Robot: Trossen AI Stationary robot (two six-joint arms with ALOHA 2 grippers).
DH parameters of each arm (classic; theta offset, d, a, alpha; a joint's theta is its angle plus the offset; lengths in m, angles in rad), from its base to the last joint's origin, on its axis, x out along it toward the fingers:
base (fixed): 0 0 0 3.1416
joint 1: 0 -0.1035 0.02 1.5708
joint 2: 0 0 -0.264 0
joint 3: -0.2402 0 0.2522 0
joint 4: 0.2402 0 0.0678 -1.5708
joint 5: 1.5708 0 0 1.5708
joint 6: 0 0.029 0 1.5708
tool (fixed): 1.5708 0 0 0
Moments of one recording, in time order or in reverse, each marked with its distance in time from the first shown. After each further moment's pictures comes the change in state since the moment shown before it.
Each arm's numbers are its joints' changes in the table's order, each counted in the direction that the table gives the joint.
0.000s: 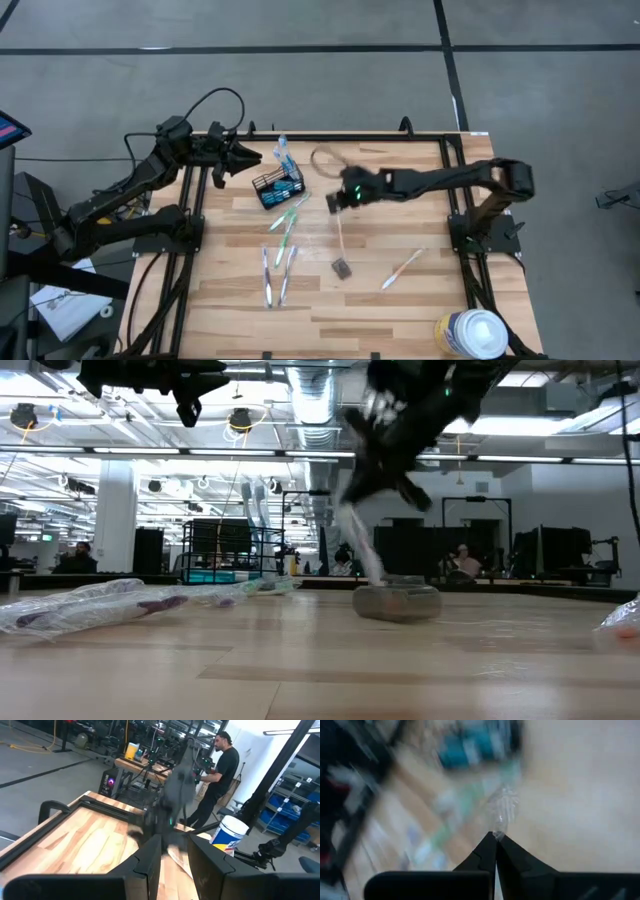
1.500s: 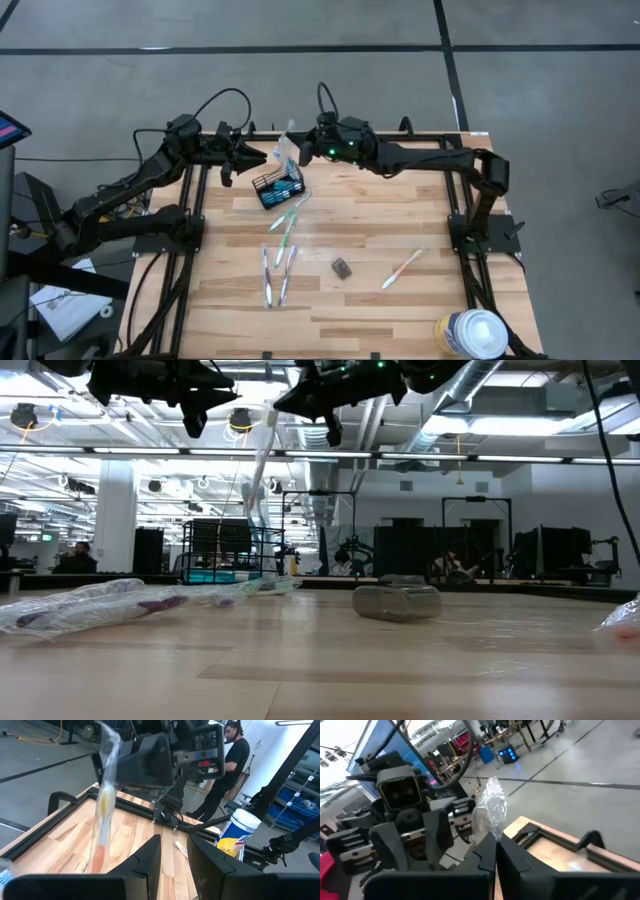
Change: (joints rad) left arm 0.000 0.064 0.001 0.003 -0.024 0.047; right arm 0.119 0.188 -0.391 -0.499 0.028 -0.369
